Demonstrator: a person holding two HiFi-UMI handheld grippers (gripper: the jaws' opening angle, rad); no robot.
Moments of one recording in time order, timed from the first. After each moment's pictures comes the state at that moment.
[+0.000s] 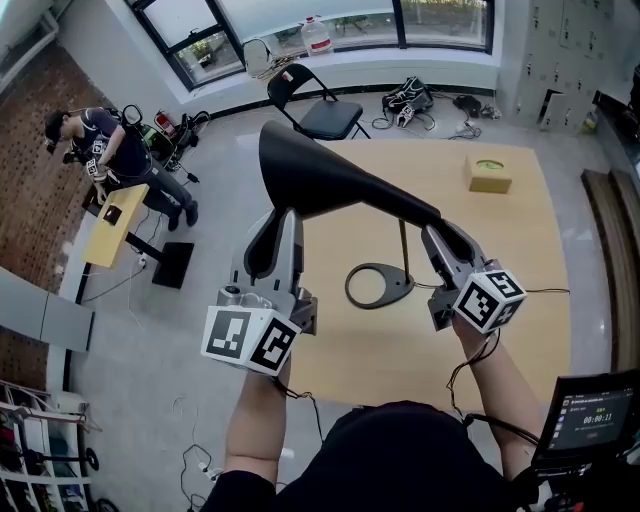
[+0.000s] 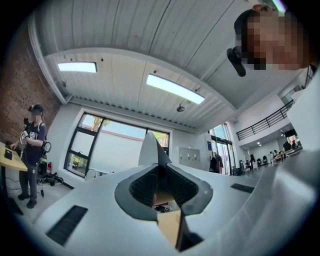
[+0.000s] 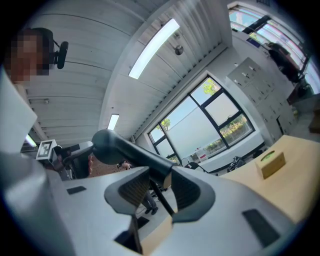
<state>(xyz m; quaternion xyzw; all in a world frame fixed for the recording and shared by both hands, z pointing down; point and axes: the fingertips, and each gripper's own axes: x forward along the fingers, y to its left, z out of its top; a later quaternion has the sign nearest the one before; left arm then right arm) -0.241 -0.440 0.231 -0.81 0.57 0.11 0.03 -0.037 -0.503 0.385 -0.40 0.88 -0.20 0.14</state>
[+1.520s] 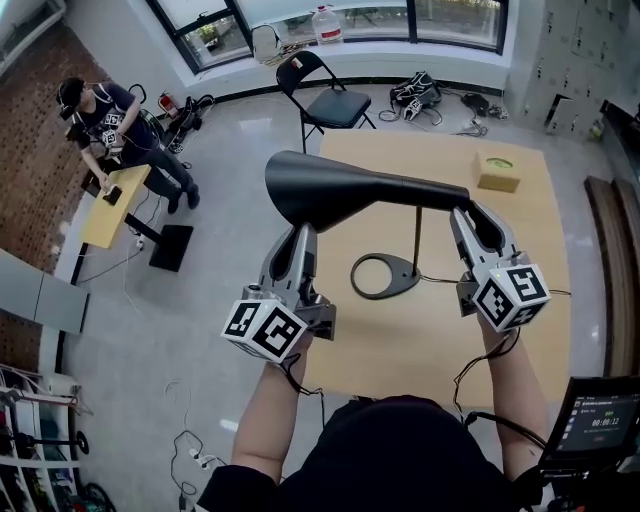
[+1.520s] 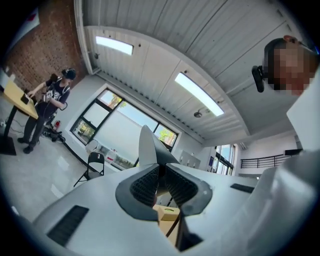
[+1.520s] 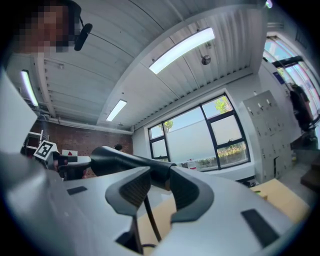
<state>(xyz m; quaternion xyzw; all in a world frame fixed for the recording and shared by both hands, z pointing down) -0.268 -0.445 0.323 -0.80 0.56 0.20 -0.13 -0.017 -0.507 0.349 -0.45 0.89 -0.06 0.06</state>
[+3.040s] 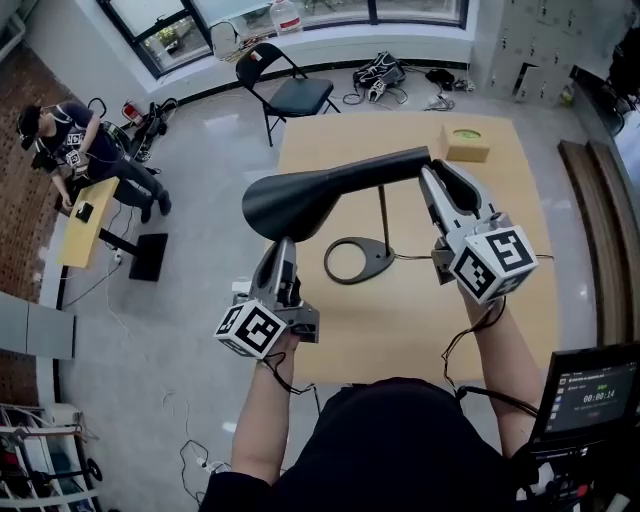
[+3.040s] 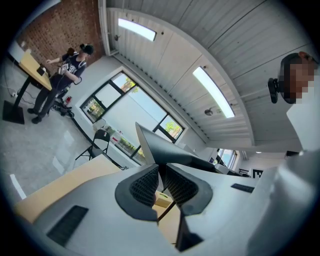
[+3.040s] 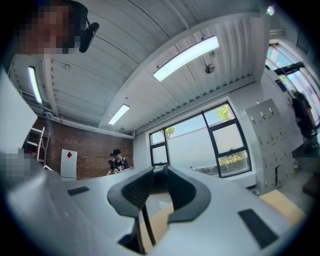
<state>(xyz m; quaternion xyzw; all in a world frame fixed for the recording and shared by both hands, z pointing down) -0.261 -0.445 0.404 -0.78 0.54 0.21 -0.24 -0.014 -0.507 0.308 -0.46 0.89 -0.03 0.08</state>
